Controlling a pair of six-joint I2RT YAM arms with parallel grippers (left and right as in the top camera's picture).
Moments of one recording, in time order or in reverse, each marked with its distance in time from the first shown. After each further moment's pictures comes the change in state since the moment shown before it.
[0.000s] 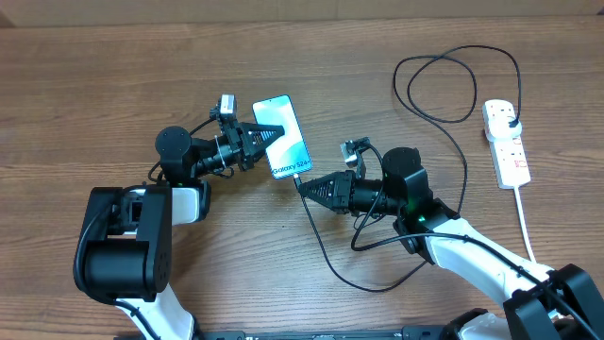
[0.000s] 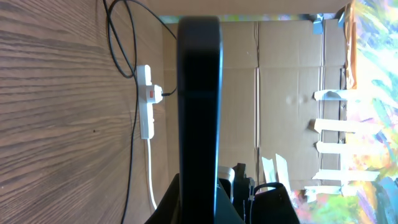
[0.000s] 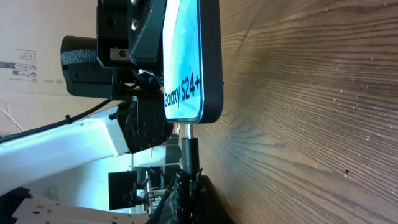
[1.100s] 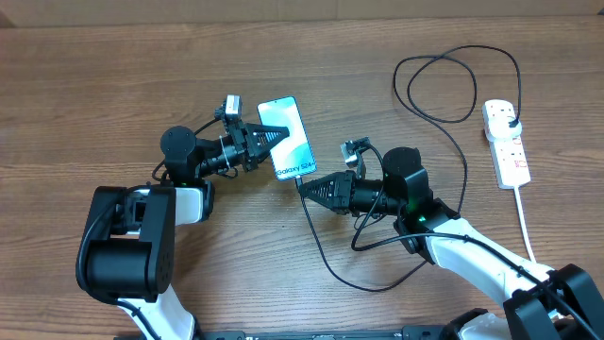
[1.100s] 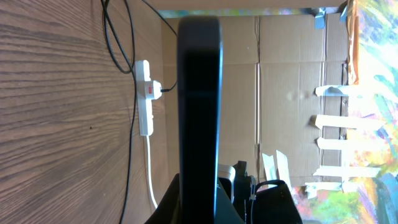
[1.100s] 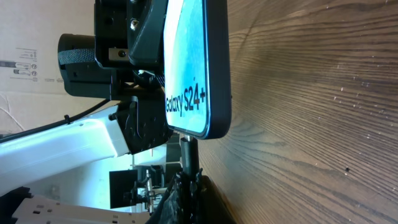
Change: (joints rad) left arm -0.026 0.000 0.002 0.000 -0.006 0.001; right arm 0.000 0.000 0.000 -0.001 -0.008 0.000
